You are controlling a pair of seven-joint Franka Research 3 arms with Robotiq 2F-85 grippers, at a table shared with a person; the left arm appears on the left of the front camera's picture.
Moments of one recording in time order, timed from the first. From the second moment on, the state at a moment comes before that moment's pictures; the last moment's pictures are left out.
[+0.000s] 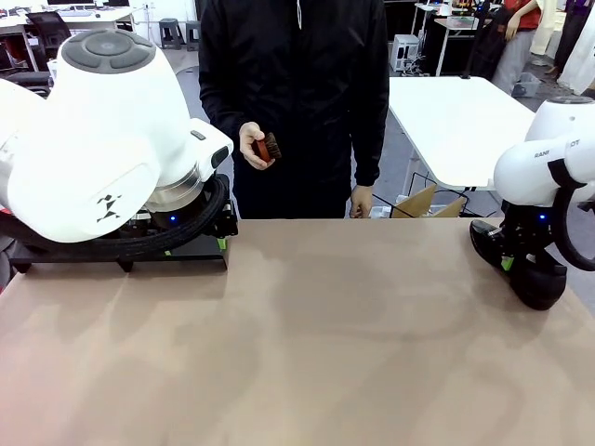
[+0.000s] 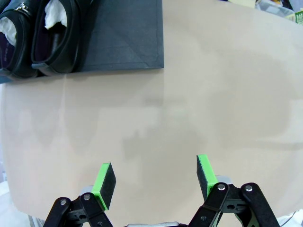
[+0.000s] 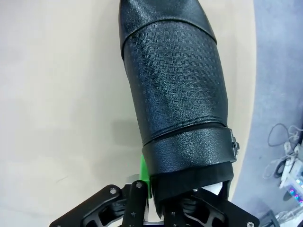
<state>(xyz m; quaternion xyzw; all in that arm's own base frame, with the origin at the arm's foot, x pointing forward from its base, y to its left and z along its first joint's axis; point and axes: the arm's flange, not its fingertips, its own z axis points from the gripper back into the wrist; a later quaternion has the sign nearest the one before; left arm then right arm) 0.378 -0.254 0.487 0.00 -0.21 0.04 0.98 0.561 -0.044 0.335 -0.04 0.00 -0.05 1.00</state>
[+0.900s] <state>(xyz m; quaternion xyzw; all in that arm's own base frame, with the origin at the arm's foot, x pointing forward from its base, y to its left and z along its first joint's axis) 0.358 -0.249 0.514 0.01 -0.23 0.04 0.97 0.440 0.033 0.448 0.03 -0.10 -0.11 0.99</state>
